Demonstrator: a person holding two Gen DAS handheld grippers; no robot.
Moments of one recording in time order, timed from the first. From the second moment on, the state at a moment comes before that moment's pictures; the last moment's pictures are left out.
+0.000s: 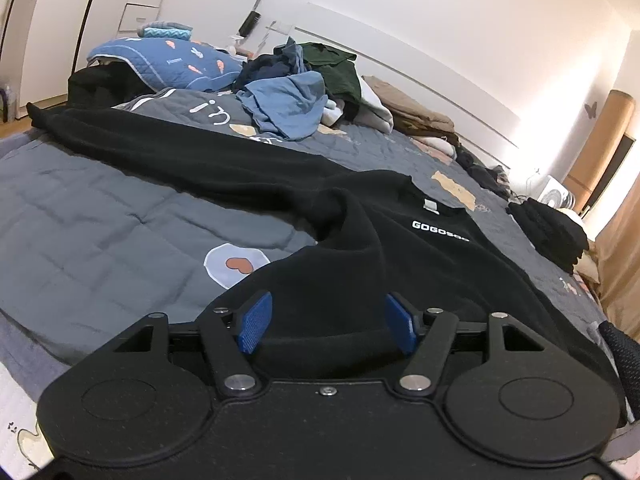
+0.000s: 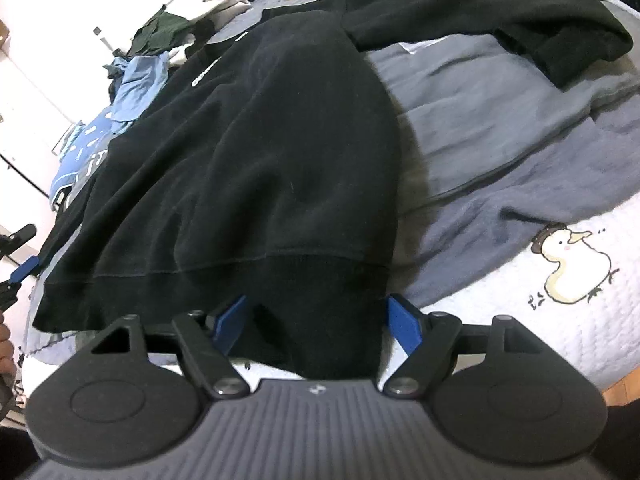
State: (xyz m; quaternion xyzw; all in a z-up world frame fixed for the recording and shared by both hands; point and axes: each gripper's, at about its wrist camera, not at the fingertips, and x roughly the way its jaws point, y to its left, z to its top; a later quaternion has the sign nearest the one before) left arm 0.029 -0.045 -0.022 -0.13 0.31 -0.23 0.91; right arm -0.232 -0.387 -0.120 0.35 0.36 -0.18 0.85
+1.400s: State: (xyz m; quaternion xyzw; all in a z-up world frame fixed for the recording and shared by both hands) left arm 0.033 -0.013 -0.073 -0.02 0.51 -0.23 0.83; right arm -0.307 -0.461 -0.067 0.50 0.16 -0.18 0.83
